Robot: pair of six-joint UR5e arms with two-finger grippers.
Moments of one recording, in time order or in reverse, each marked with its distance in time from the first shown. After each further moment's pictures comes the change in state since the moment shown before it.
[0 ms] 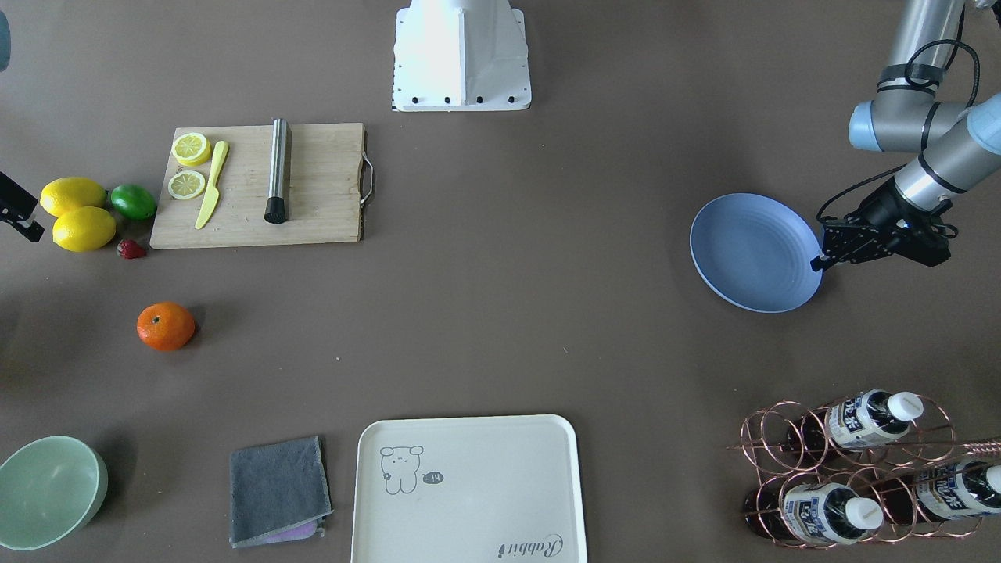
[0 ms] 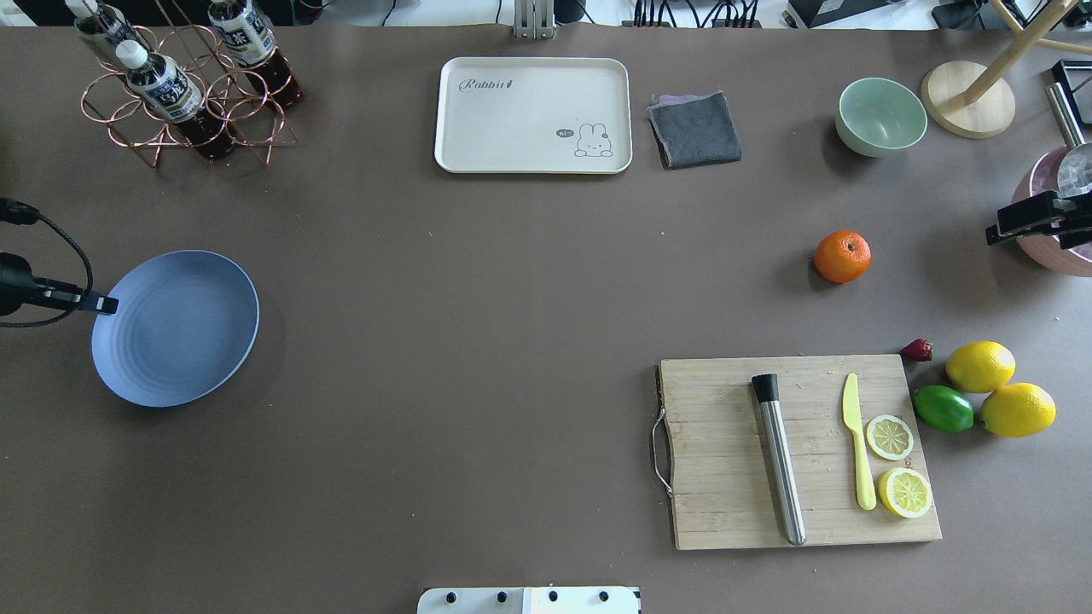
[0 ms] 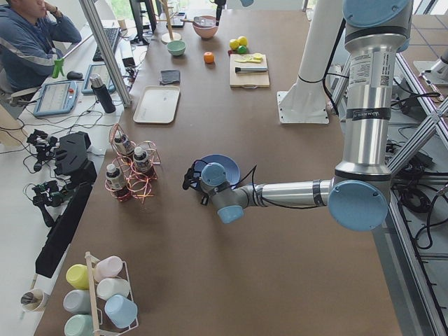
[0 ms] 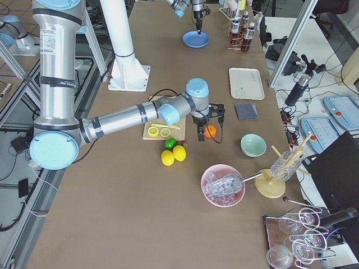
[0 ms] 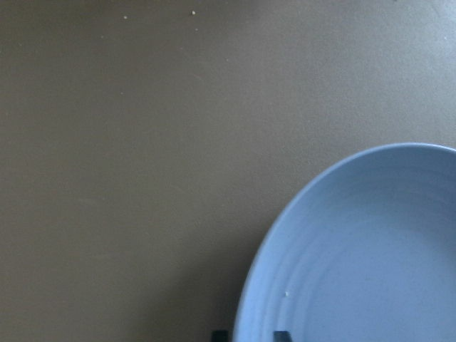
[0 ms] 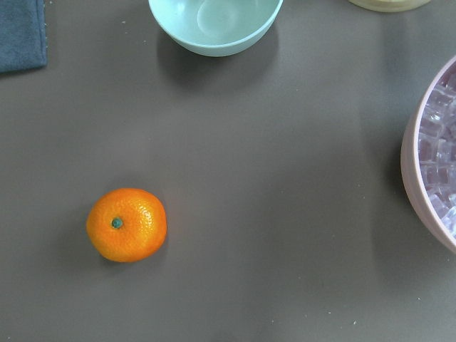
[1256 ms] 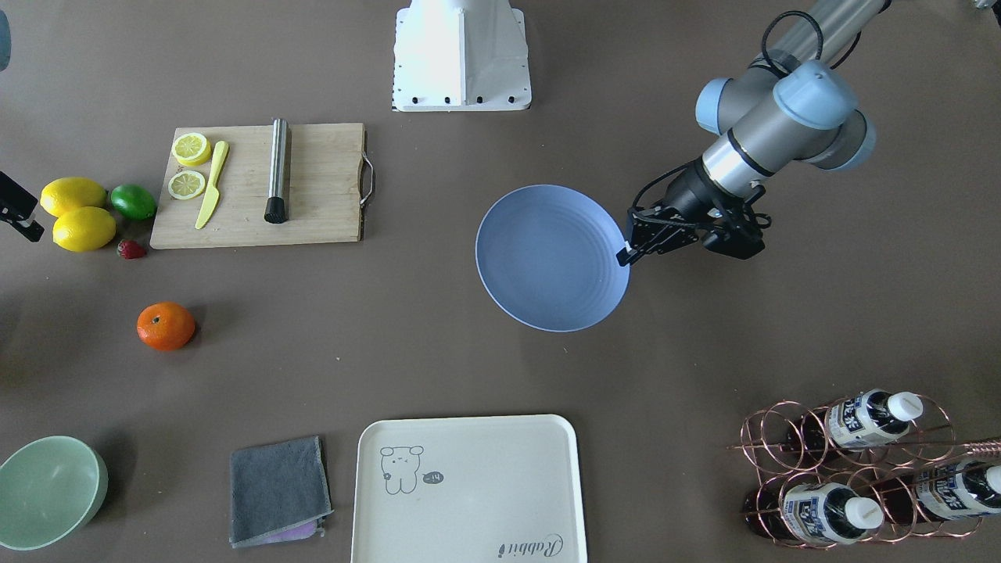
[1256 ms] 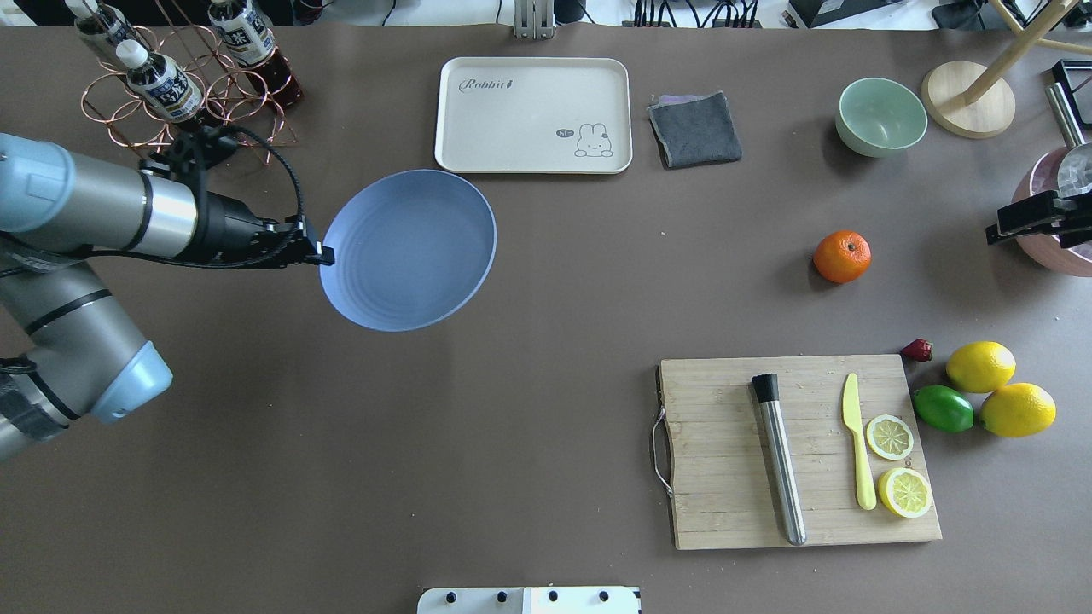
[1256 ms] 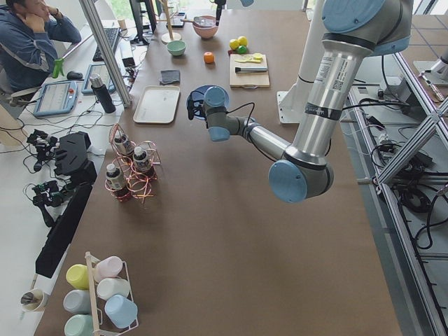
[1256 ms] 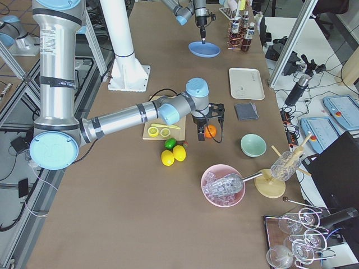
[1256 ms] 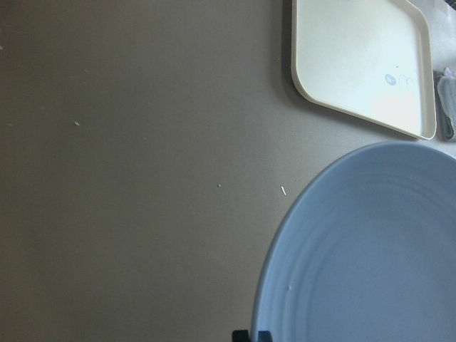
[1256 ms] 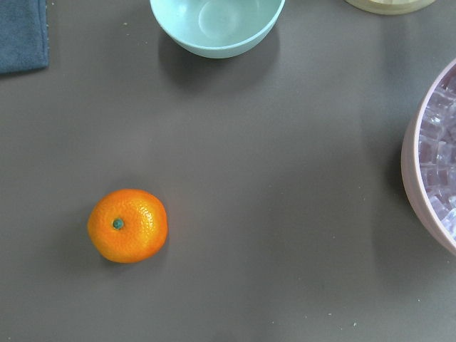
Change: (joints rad) left arm 0.302 -0.364 -0.267 0.328 0.257 -0.631; right arm 0.000 0.000 0.003 0.001 -0.003 -0.001
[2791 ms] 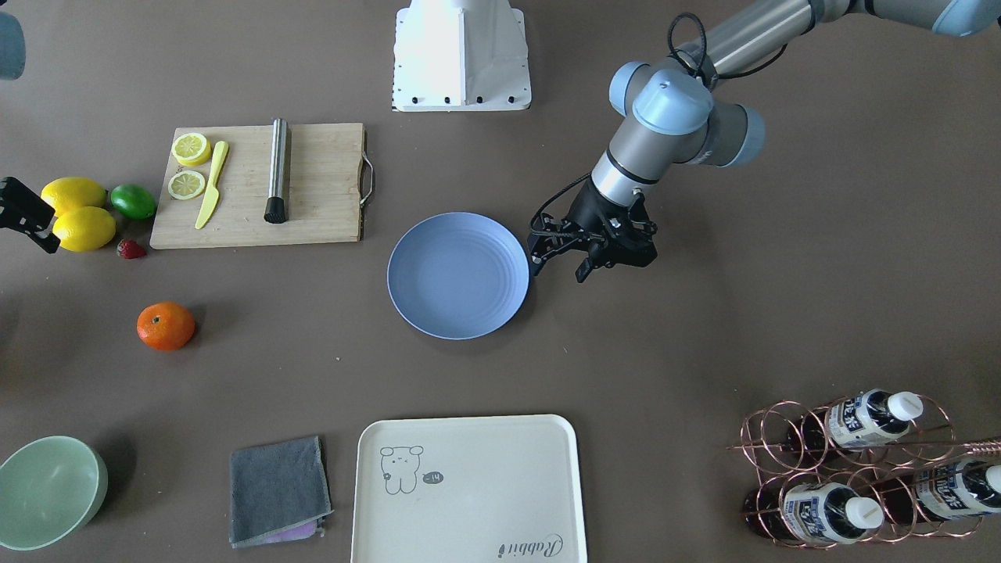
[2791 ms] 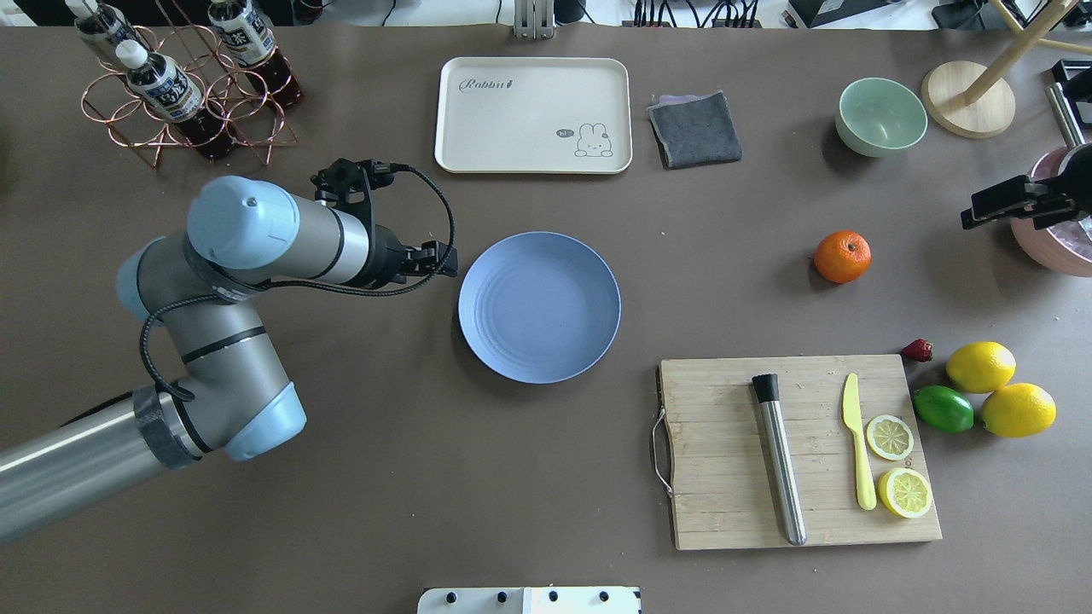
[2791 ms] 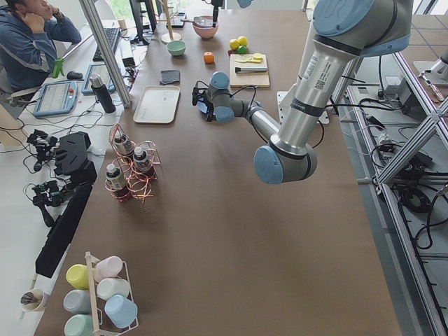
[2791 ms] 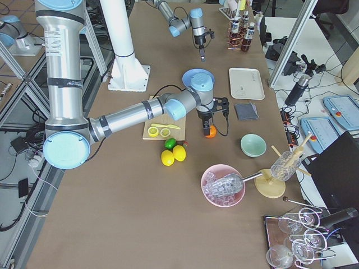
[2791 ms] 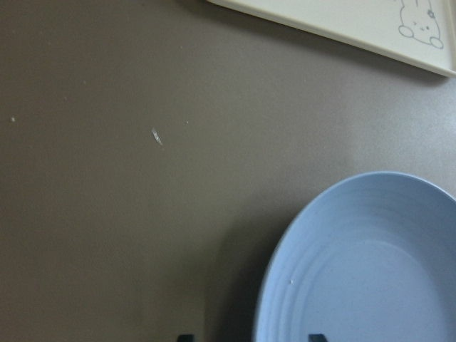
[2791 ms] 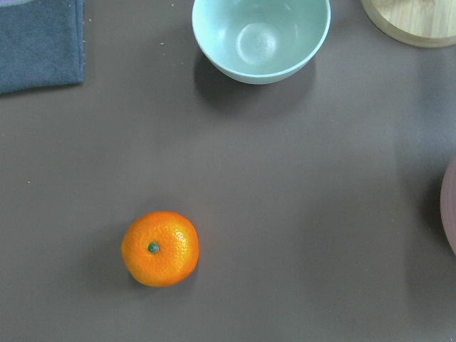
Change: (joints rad) left arm 0.007 -0.119 0.047 0.186 0.056 0.192; right arm -0.029 0.089 -0.031 -0.012 -0.024 -0.008
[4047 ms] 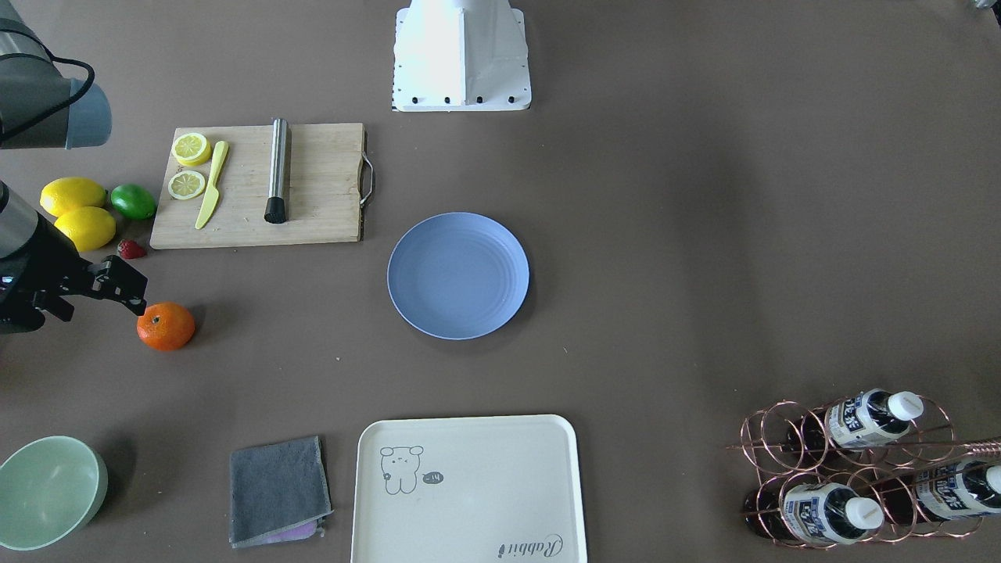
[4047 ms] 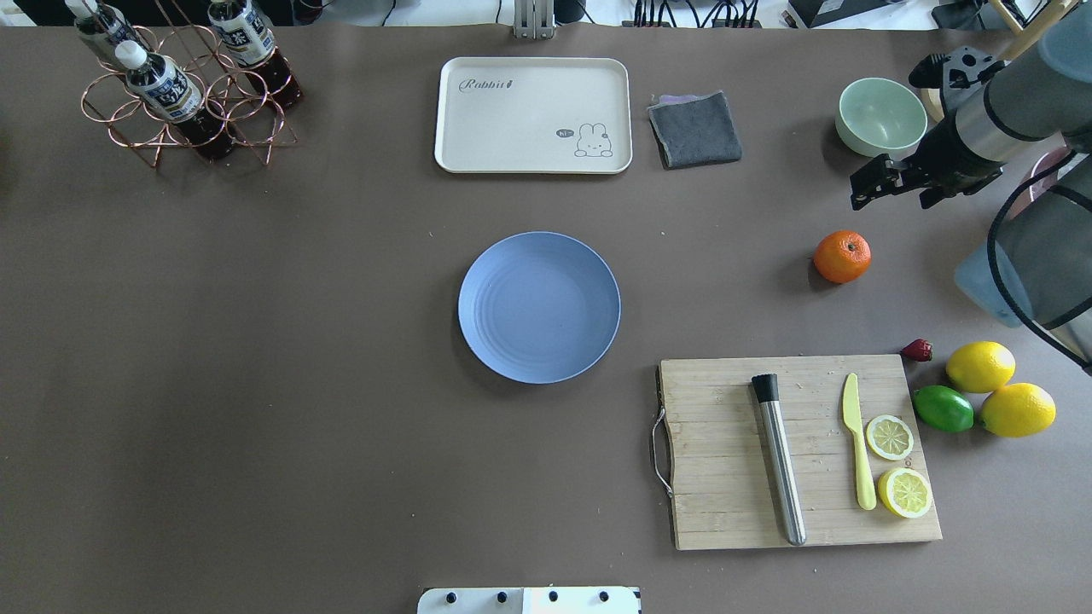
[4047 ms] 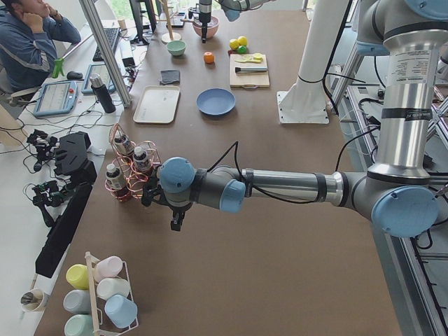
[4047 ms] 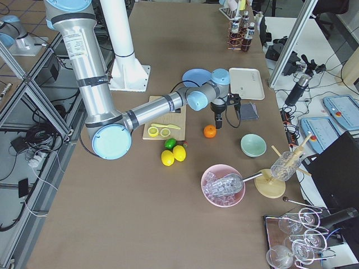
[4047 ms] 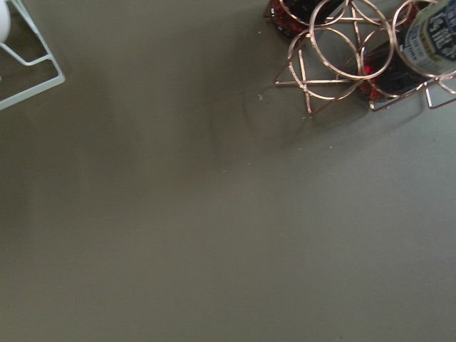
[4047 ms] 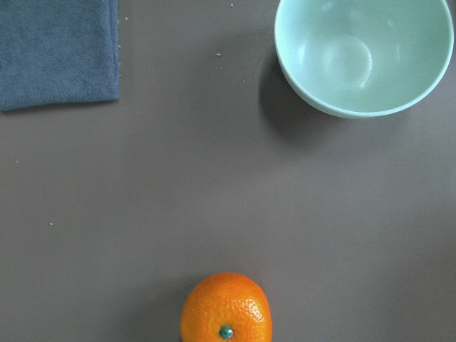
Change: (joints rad) left arm -0.893 0.472 -0.003 0.484 -0.508 1.253; right arm -0.126 0.241 -0.214 -0.079 -0.059 0.066
